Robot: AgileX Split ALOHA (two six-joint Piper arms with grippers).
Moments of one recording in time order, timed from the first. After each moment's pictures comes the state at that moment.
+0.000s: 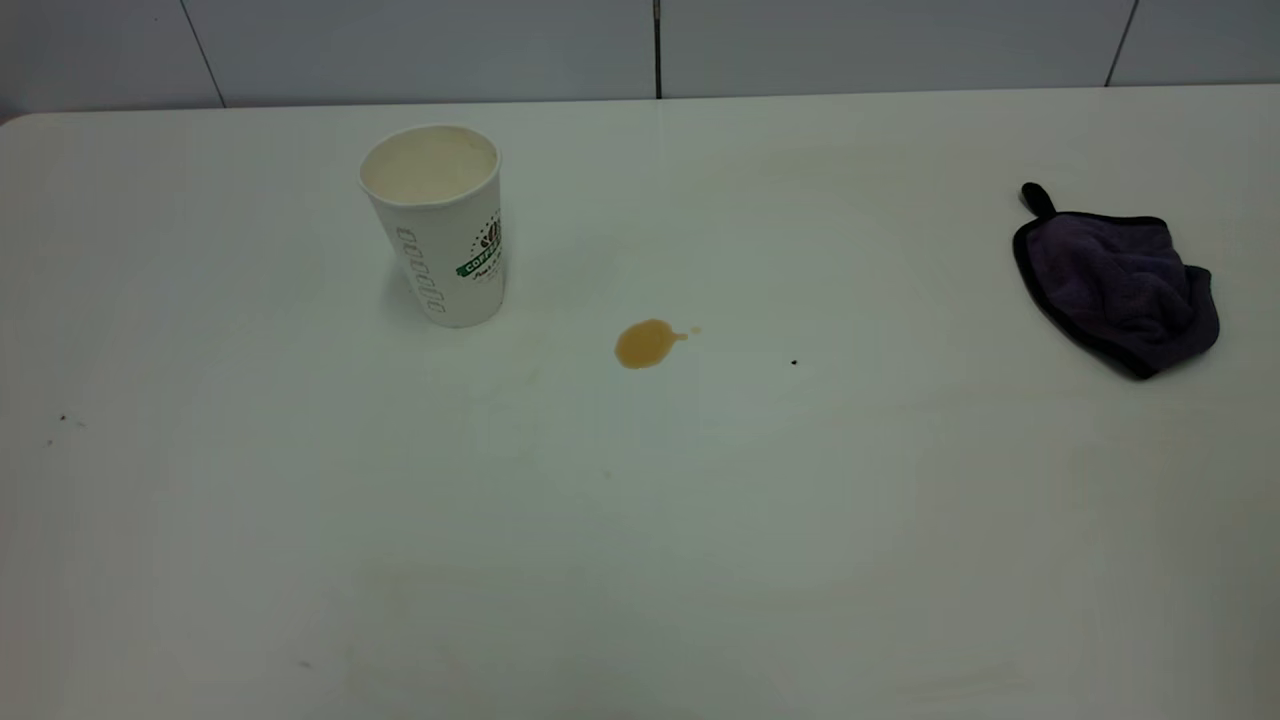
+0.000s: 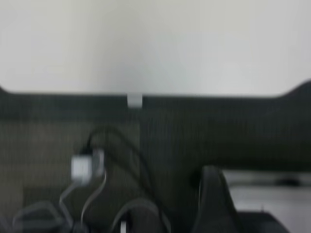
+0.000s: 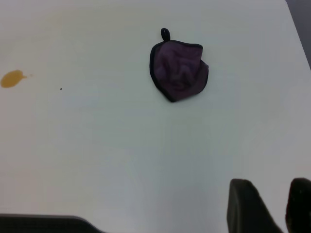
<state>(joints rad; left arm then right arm) -0.03 0.42 -0.50 0.08 1.12 -0.08 0.01 -0.02 -0.48 0.00 1.12 -0.03</state>
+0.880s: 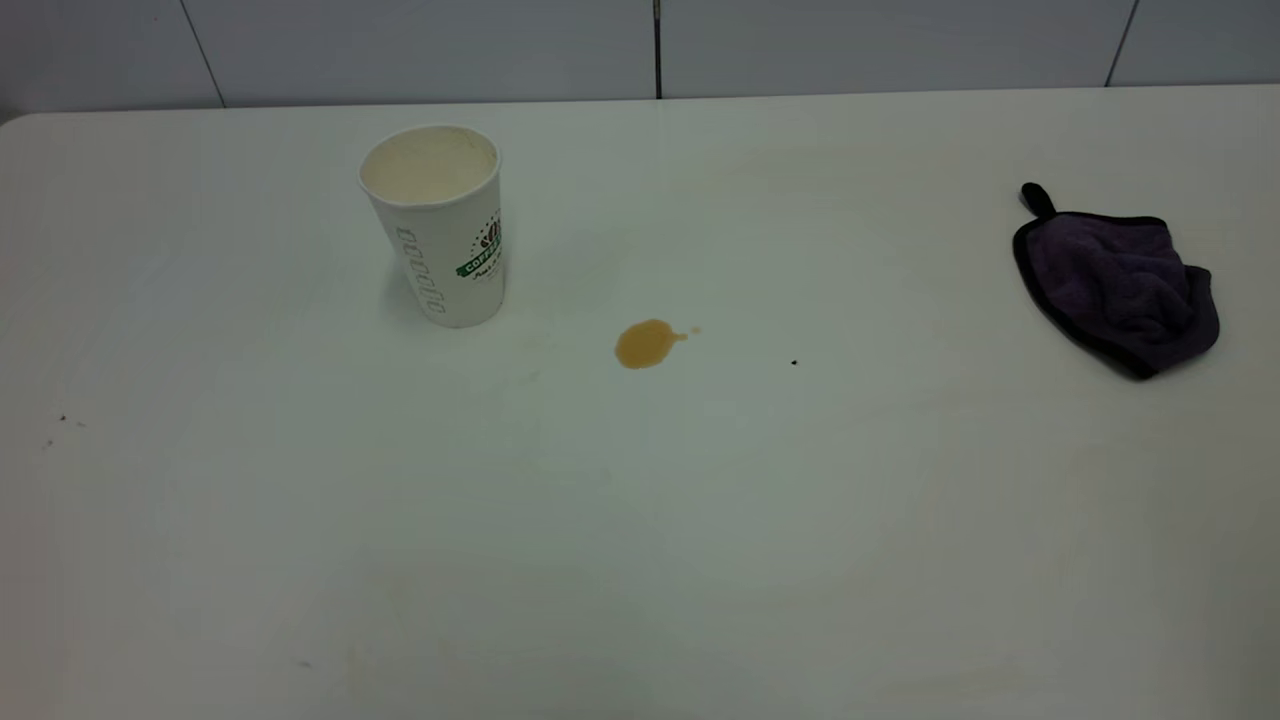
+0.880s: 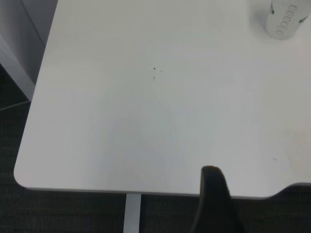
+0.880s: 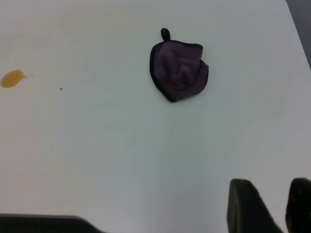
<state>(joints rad) -0.03 -0.02 -0.49 0.09 1.13 -0.08 0.01 -0.02 -0.48 0.00 1.12 -0.03</state>
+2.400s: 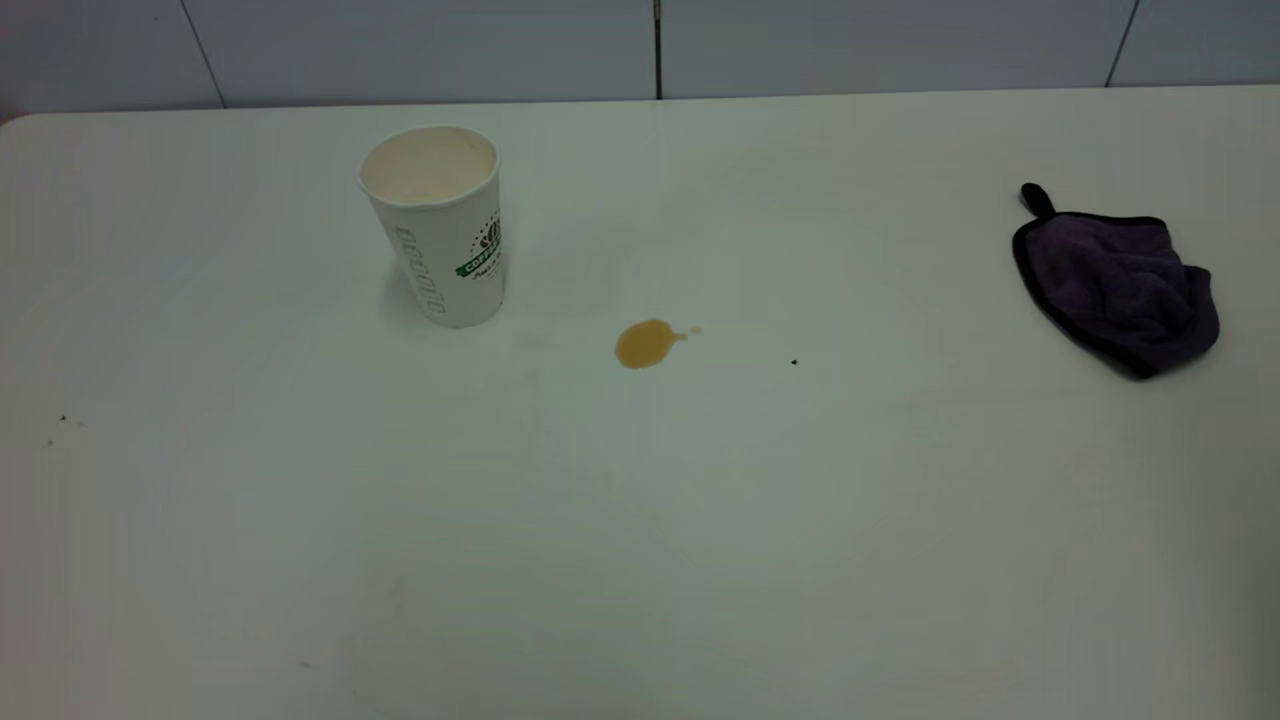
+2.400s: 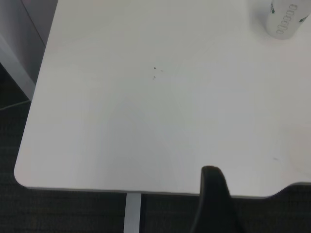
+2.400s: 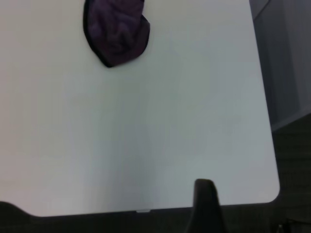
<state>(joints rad) -0.03 -0.02 -0.49 0.09 1.13 -0.08 0.01 0.56 -0.66 -0.21 1.01 0.03</state>
